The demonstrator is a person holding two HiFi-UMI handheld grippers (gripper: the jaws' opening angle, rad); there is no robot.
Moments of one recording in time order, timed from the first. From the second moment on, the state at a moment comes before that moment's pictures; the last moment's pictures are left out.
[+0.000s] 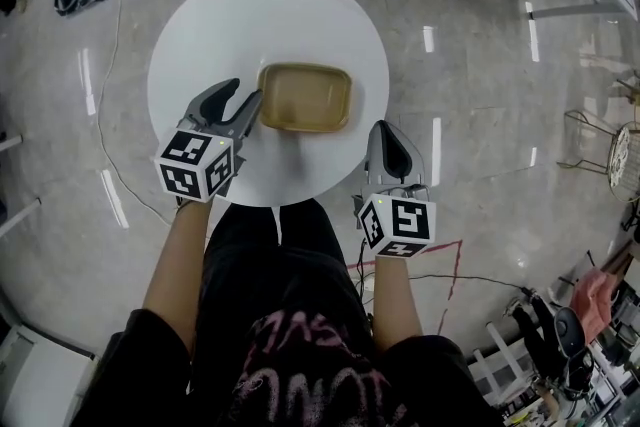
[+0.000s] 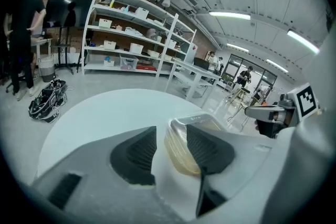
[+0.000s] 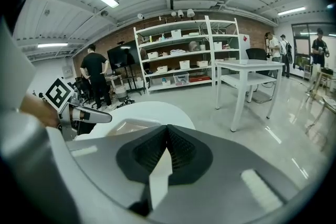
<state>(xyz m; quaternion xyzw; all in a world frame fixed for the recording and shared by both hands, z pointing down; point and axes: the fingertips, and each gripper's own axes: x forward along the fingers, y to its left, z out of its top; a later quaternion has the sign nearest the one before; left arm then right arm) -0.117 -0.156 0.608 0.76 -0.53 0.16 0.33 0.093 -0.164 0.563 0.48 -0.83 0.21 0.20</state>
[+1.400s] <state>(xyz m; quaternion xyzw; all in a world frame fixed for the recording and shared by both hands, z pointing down) -0.103 -0.157 0.634 0.78 -0.49 0.14 0.38 0.105 -0.161 0.582 0.48 -0.82 0.21 0.21</state>
